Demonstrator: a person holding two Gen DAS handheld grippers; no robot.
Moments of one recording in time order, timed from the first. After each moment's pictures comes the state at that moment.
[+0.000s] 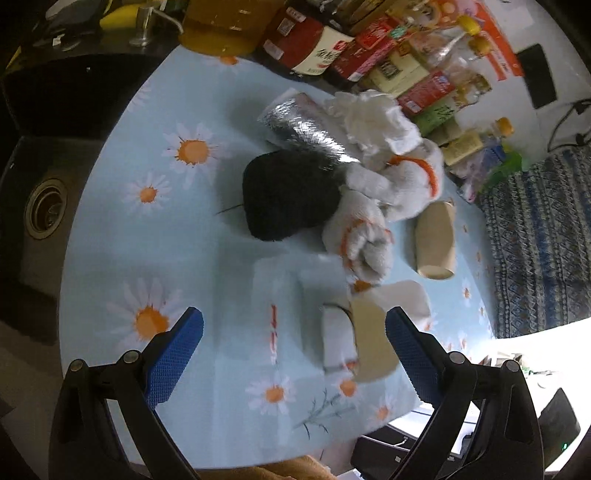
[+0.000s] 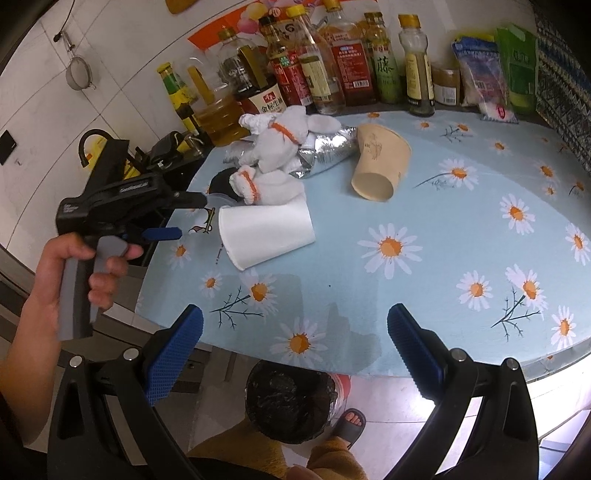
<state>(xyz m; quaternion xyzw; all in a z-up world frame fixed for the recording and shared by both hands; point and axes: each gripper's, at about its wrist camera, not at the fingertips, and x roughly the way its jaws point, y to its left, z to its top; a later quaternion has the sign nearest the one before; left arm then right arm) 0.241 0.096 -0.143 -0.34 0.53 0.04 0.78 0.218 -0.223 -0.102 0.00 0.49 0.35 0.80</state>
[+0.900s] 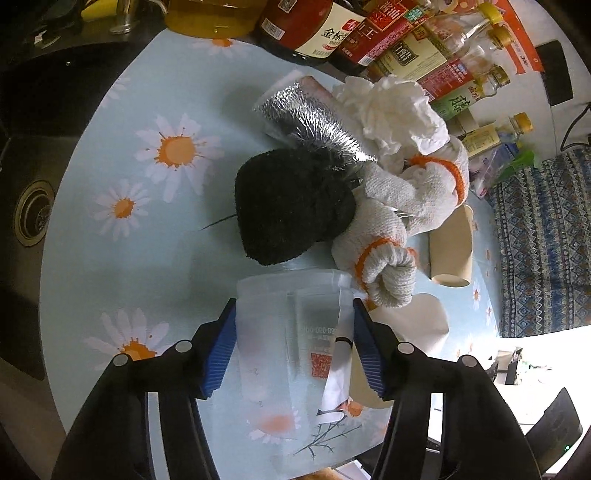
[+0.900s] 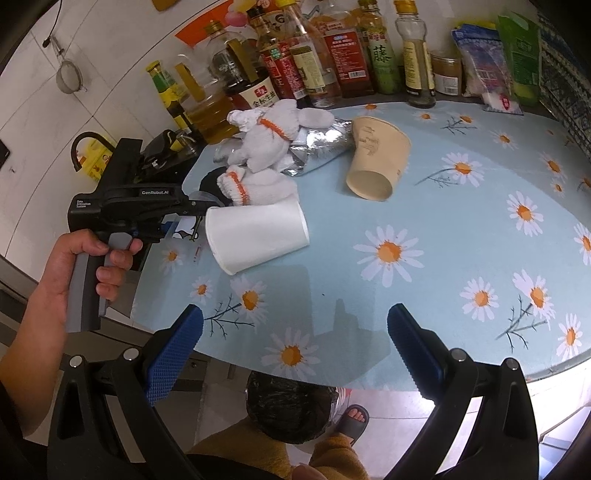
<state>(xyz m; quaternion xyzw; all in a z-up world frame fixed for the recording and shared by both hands) 0.263 0.105 -0.161 -0.33 0.56 0.03 0.76 0.238 -0.214 -0.110 0.00 0.51 0.35 0.79</state>
